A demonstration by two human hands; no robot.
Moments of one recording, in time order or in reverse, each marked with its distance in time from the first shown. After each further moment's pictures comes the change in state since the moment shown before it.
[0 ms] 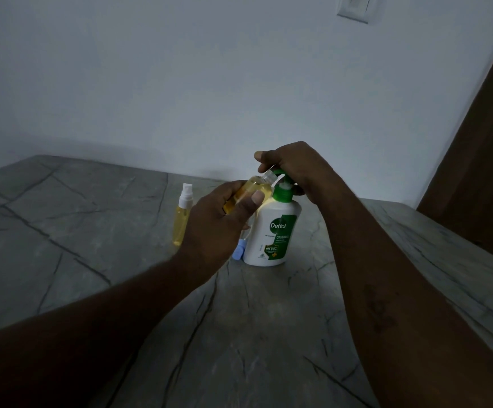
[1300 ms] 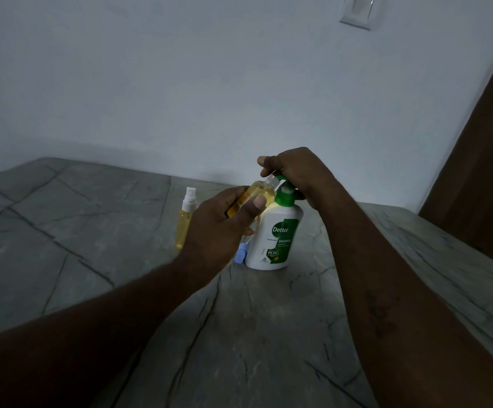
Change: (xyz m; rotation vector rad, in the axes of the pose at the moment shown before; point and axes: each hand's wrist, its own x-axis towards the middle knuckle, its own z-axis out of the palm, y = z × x) left_hand -0.002 0.002 -0.004 -0.023 -0.054 0.015; right_hand 0.003 0.004 0.003 -0.011 0.024 -0.032
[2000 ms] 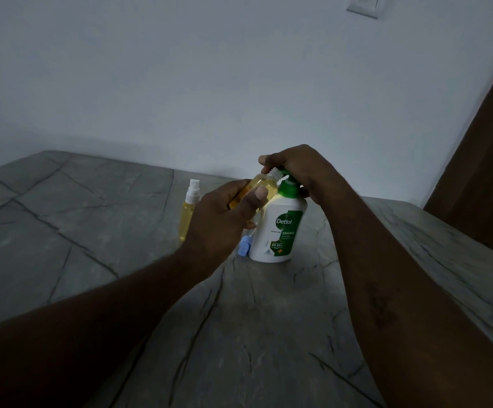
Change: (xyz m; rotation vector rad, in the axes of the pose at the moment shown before) left_hand 0.000 0.000 -0.002 -0.042 -0.007 -0.025; right_hand 0.003 0.004 0.005 0.030 -0.059 0.056
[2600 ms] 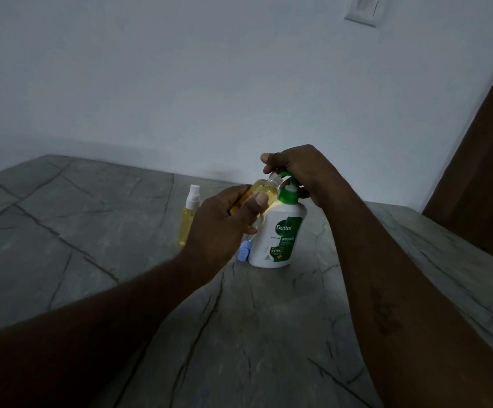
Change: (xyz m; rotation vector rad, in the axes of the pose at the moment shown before) left_hand 0.000 0.000 0.001 0.005 -0.005 -0.012; right_hand -0.005 -0.005 -0.005 0.058 0.024 -0.020
